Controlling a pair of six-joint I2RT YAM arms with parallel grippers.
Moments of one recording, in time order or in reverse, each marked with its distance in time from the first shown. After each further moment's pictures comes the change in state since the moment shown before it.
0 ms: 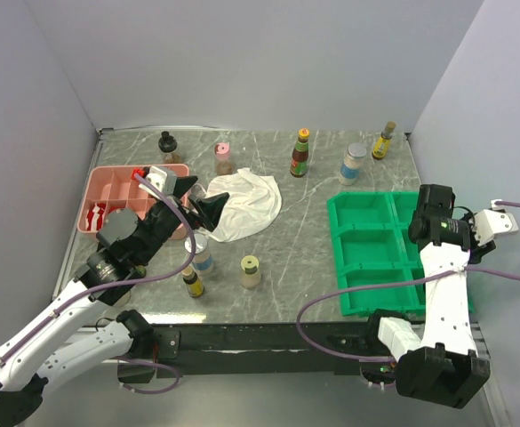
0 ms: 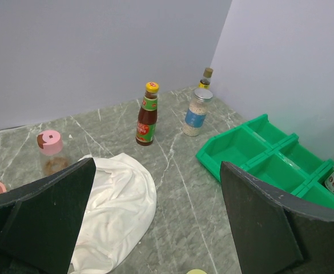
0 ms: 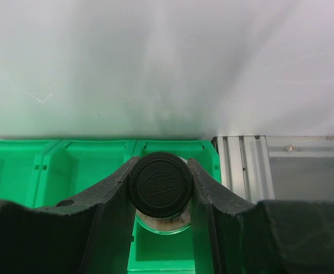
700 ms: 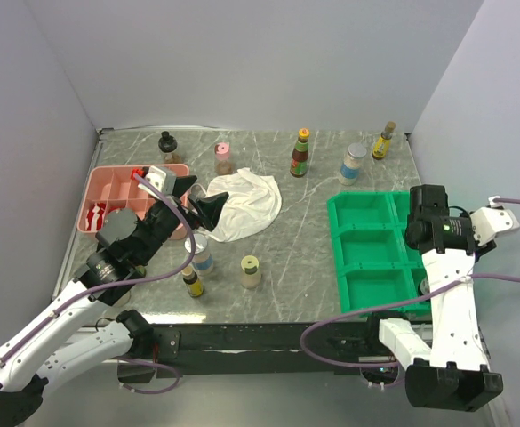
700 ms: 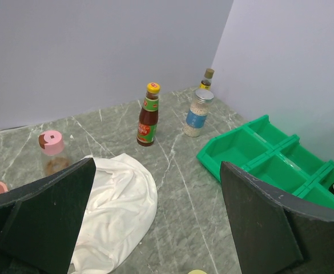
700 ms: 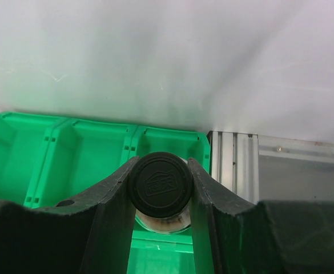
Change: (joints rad) left arm 0.003 -0.002 0.000 0.000 0.000 0.000; right arm 0.140 -0.027 0.138 -0.274 -0.005 0.091
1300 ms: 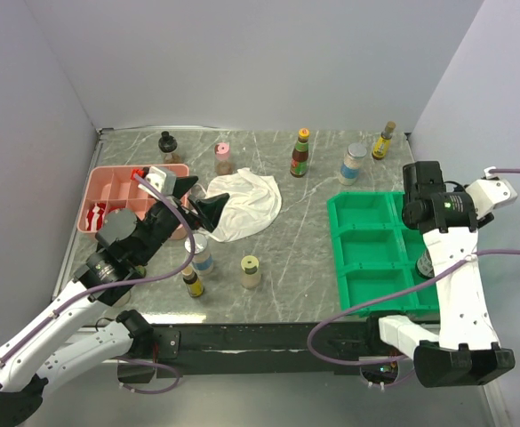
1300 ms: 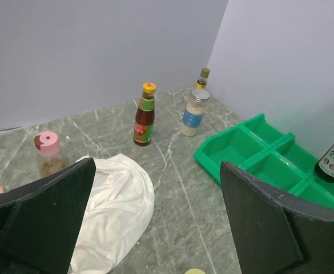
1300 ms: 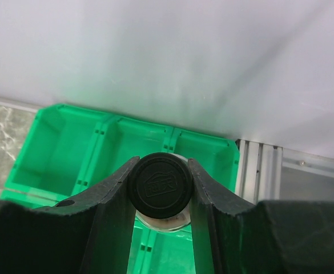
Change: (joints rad) left arm 0.000 -0.003 0.000 0.000 0.017 -0.004; right arm 0.114 0.142 0.229 -0.054 -0.002 -0.001
